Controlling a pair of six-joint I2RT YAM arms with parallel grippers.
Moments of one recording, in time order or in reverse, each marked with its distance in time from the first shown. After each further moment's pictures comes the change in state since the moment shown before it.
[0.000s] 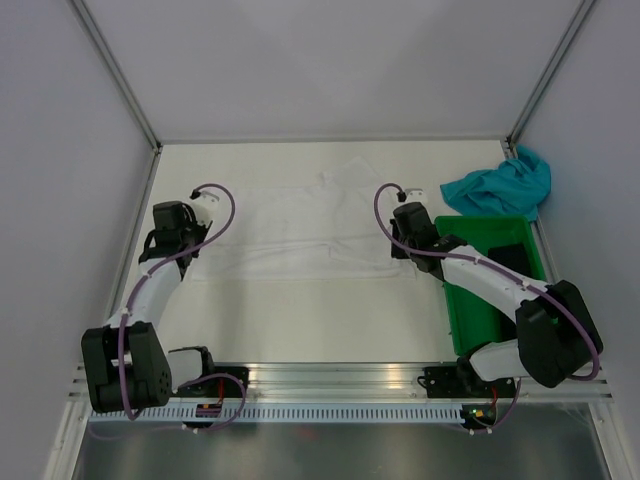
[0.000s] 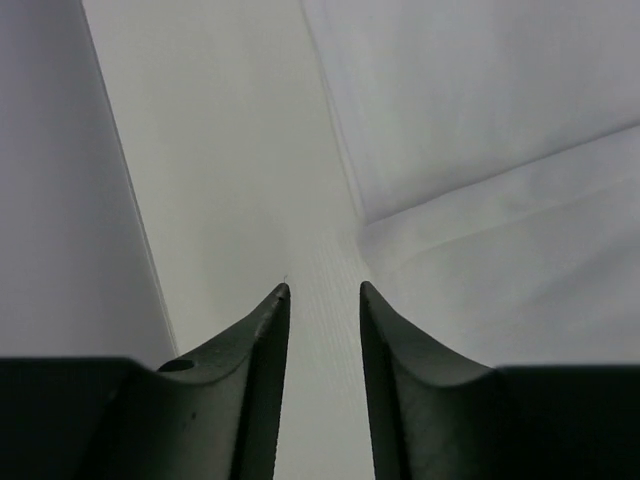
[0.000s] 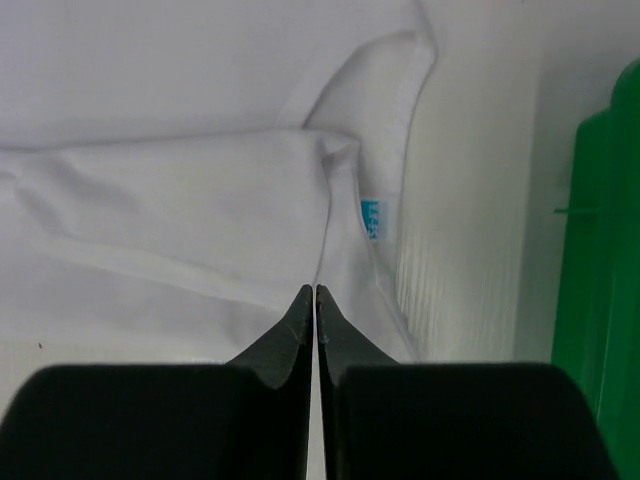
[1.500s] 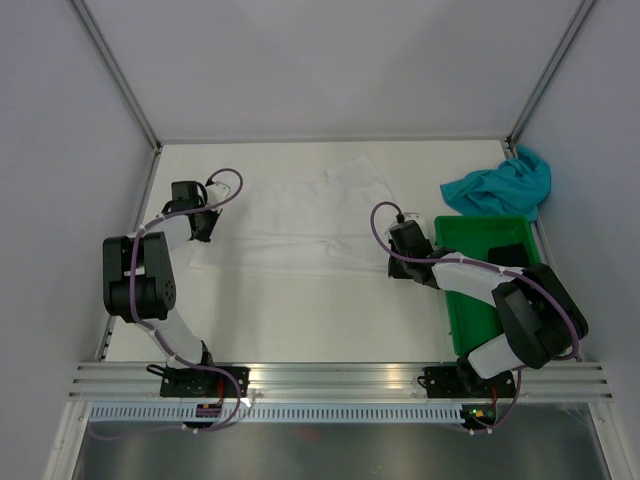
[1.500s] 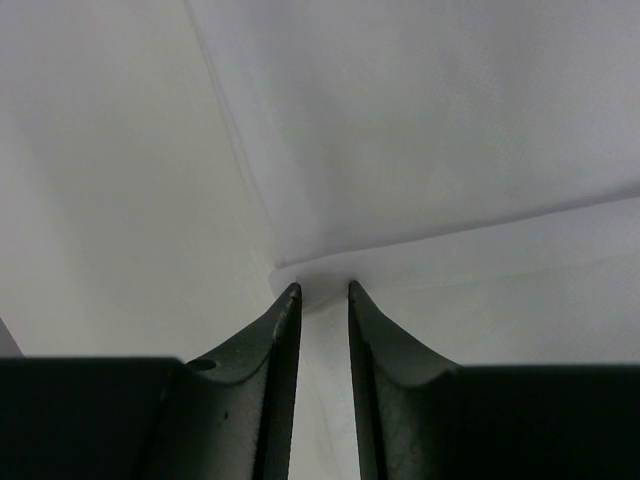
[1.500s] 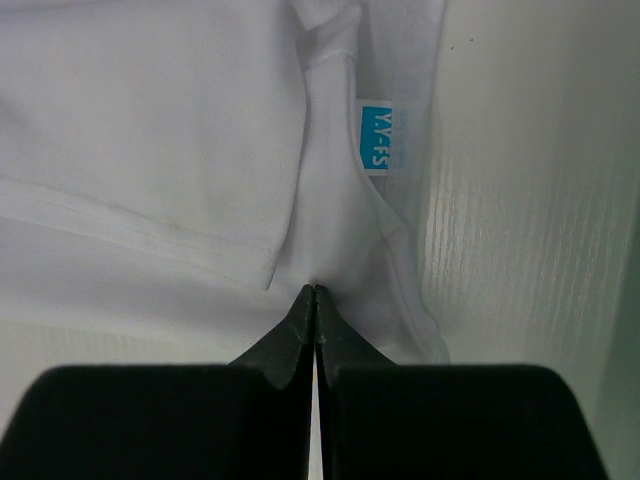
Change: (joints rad) left arm -0.003 0.522 0.262 0.025 0.091 -0.024; right arm 0.003 0.111 -0.155 0.098 -0.098 0.122
